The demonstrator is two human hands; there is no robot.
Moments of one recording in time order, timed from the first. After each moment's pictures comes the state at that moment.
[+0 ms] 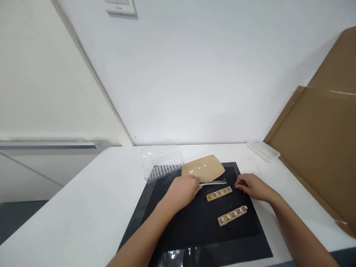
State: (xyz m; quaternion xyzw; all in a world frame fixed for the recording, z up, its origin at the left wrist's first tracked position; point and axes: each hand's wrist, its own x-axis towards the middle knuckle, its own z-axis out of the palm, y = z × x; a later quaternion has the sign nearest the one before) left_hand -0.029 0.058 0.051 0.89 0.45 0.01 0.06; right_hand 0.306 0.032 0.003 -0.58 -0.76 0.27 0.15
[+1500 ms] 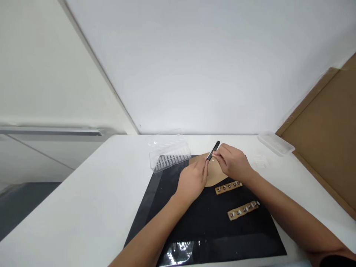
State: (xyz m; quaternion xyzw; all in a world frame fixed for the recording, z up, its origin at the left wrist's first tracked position) left_hand -0.021 0.058 0.029 0.82 0.51 0.26 0.08; right_hand 0.180 0.084 0.051 -0.40 -0.85 -0.09 0.34
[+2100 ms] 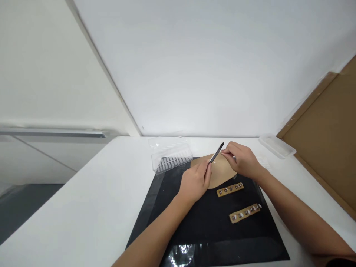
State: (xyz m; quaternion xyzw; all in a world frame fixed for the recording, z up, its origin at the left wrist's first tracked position) left_hand -0.022 0.061 0.016 0.81 0.45 0.36 0.08; right_hand 0.203 0.090 0.062 -0.37 -0.86 -0.06 0.34
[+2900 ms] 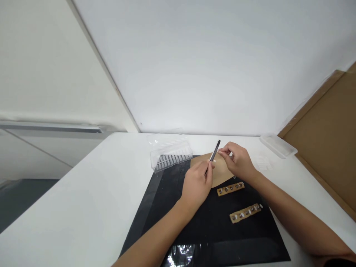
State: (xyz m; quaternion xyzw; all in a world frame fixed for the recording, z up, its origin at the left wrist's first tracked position) left_hand -0.010 0.051 0.015 0.75 0.45 0.47 0.09; right_hand 0.182 0.091 0.046 -0.41 -0.79 0.06 0.45
